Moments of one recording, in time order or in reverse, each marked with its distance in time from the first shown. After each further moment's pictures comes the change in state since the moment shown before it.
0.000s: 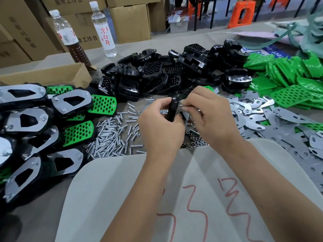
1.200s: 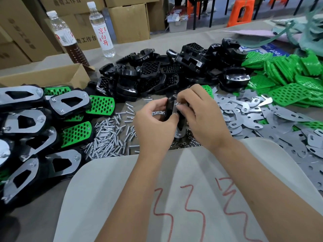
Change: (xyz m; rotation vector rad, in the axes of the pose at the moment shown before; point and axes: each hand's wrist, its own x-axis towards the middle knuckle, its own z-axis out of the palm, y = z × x) left_hand 0.007 -0.014 -0.003 -0.137 -0.061 0.003; right_hand -0.001 0.005 0.017 0.037 0.021 0.103
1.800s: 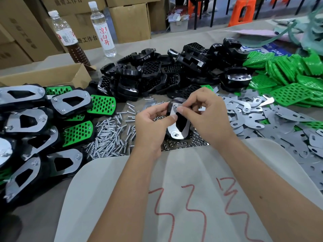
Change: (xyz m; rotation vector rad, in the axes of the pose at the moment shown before) left_hand 0.009 -0.017 -0.007 -0.333 -0.147 -0.319; right_hand -0.002 0.005 -0.002 0.361 0.042 0.292
